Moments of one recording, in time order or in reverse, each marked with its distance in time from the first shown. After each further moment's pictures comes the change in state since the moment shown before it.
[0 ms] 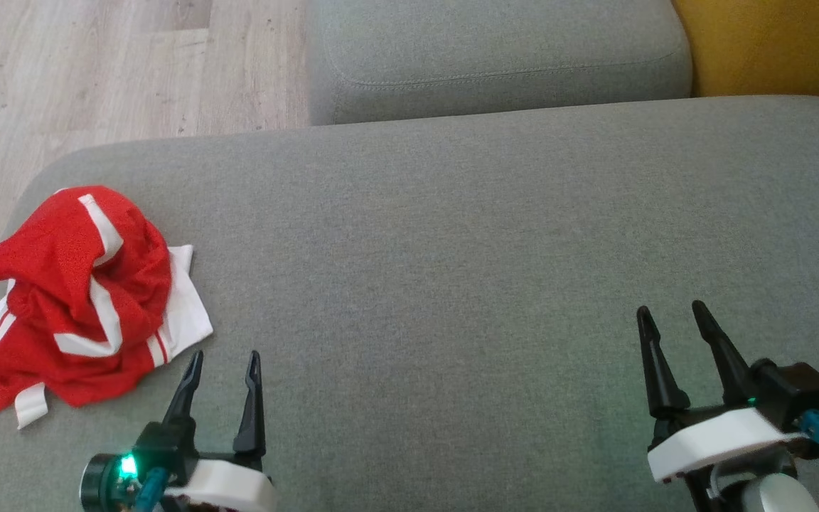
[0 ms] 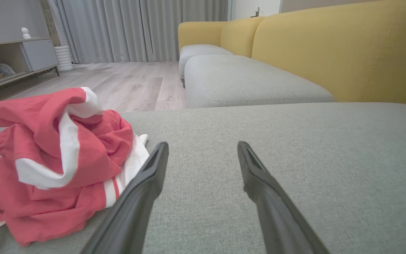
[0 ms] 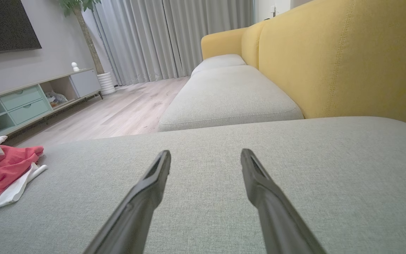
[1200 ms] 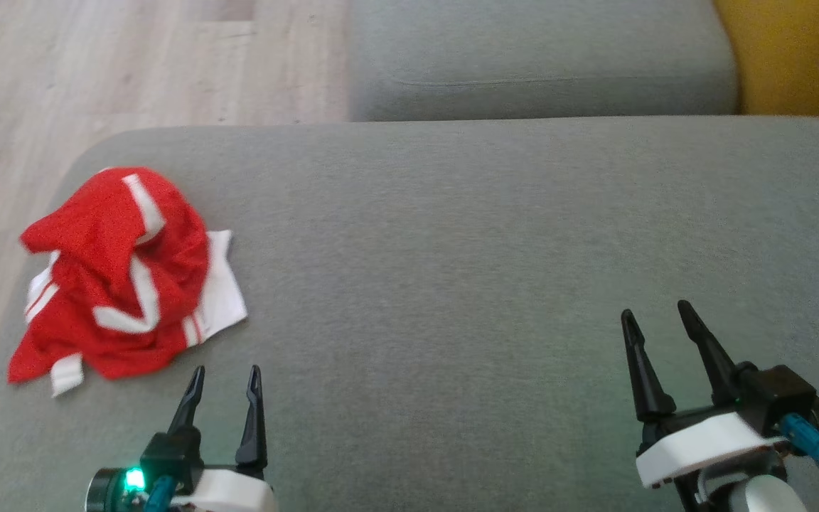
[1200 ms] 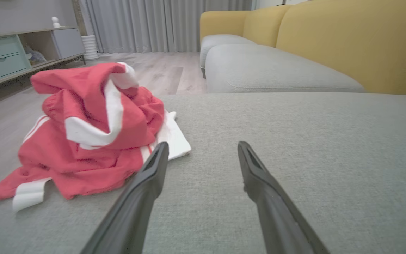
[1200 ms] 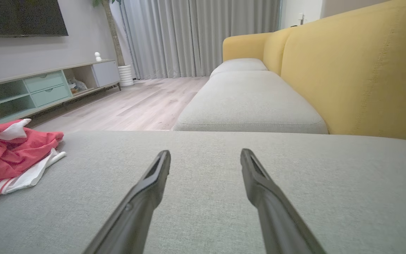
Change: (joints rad) left arm -0.001 -0.056 0.063 0.099 0.073 -0.026 -0.028; right arm 0.003 0.007 0.022 -0.009 -0.074 0.000 -0.016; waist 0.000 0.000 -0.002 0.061
